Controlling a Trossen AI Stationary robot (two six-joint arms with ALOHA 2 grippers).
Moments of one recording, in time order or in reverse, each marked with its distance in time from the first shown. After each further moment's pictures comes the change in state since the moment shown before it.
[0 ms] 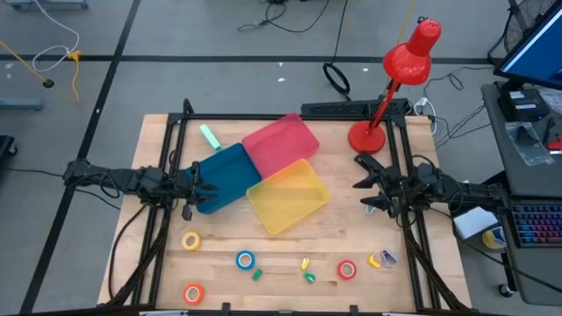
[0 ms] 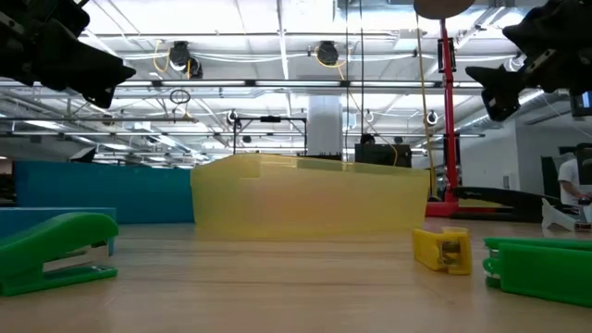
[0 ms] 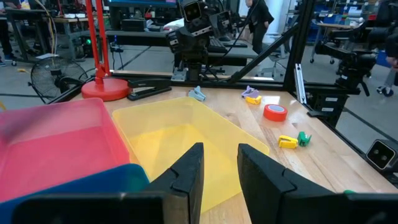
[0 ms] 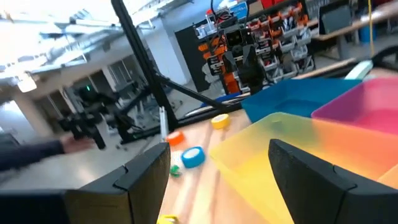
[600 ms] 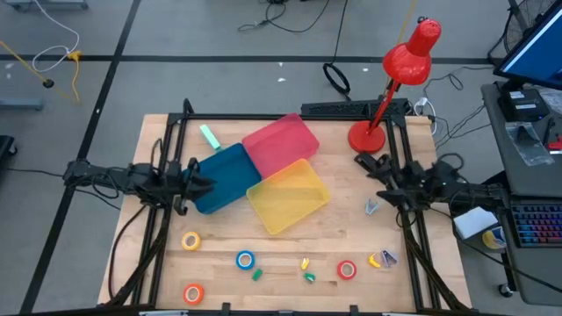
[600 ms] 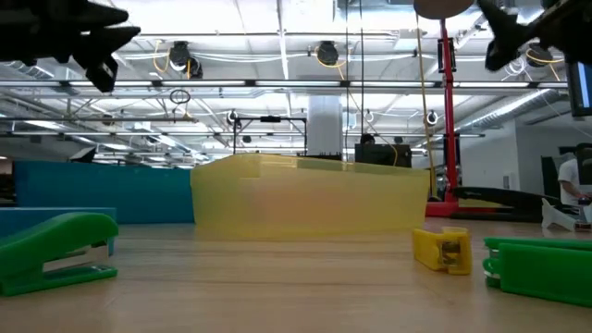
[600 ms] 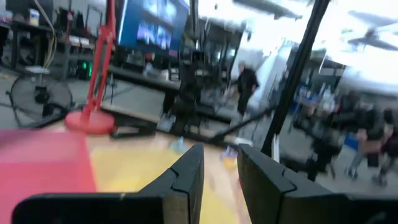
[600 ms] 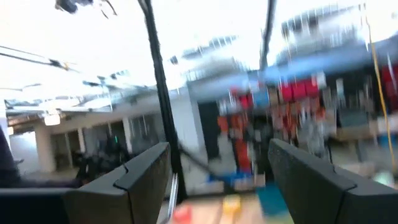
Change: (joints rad) left arm 0.000 0.000 0.000 0.266 -0.027 -0.202; right arm 0.000 0.000 0.000 0.414 0.005 -0.128
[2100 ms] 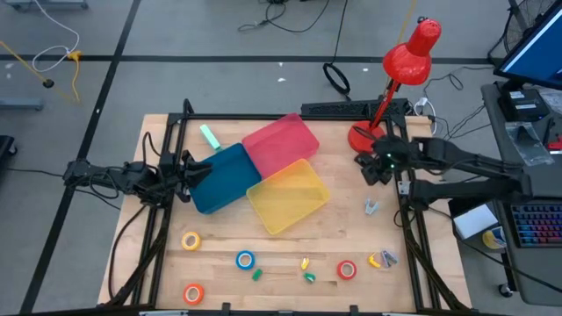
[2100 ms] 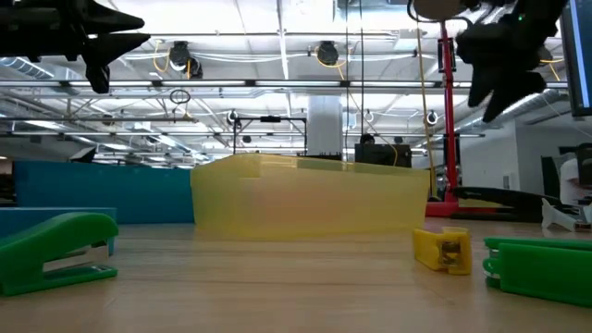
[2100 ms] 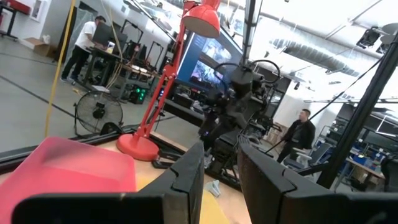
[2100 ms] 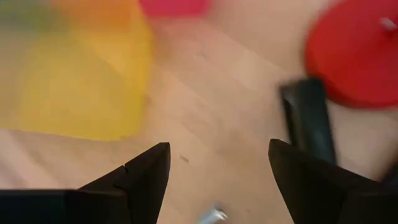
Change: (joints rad) left arm 0.000 0.000 0.000 0.078 -0.262 -0.055; right arm -0.213 0.820 0.795 -1.518 0.389 0.327
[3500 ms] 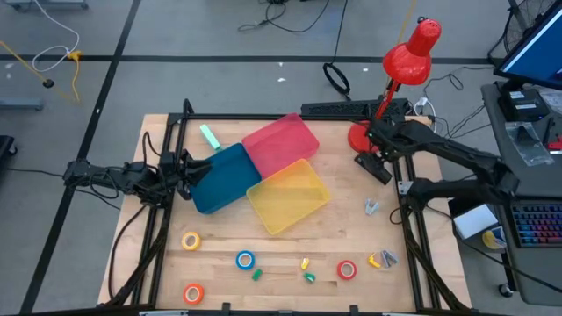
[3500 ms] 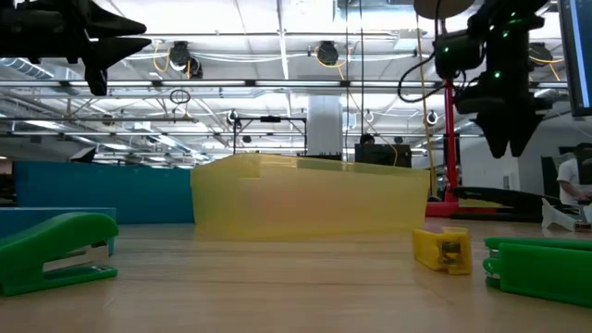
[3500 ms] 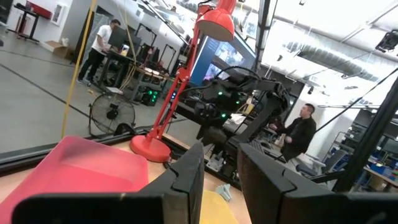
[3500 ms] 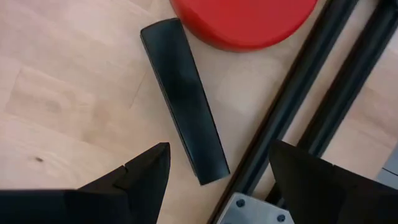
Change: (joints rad) left arm 0.000 0.000 0.000 -0.003 -0.059 -0.003; right arm -0.379 0.291 0.001 -0.169 0.051 -0.223
